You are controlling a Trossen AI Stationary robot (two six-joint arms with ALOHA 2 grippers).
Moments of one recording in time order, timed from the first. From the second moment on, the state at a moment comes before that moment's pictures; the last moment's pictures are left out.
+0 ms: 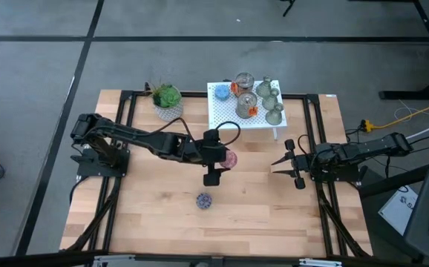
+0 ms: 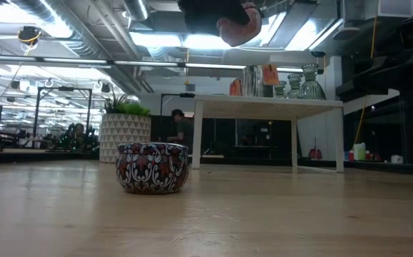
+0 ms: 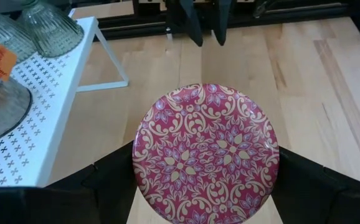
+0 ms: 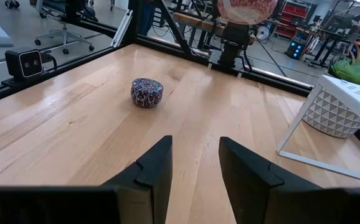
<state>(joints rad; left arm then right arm) -0.14 1.65 1.38 -0.36 -0.26 -0.02 0.23 0.20 0.01 0.01 0.02 -0.23</state>
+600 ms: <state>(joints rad) 0.03 1.65 1.38 -0.29 -0.26 0.00 0.23 0.20 0.01 0.01 0.02 -0.23</state>
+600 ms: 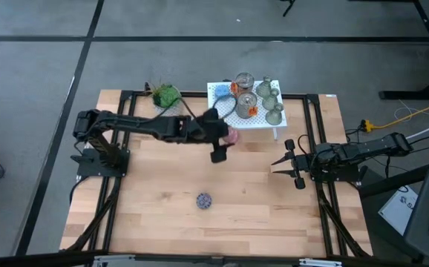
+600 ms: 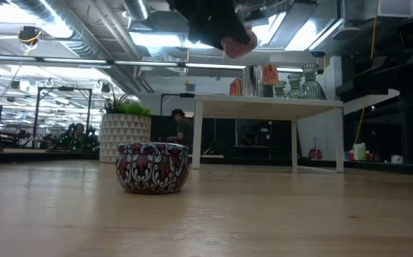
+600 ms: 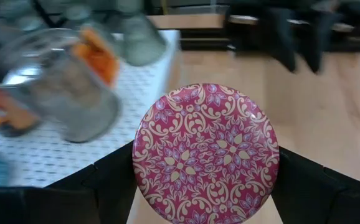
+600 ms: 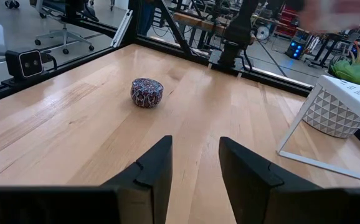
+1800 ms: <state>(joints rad) 0.34 1.75 1.38 -0.30 -0.19 -0.01 0.23 0.20 0.01 0.01 0.02 -0.23</state>
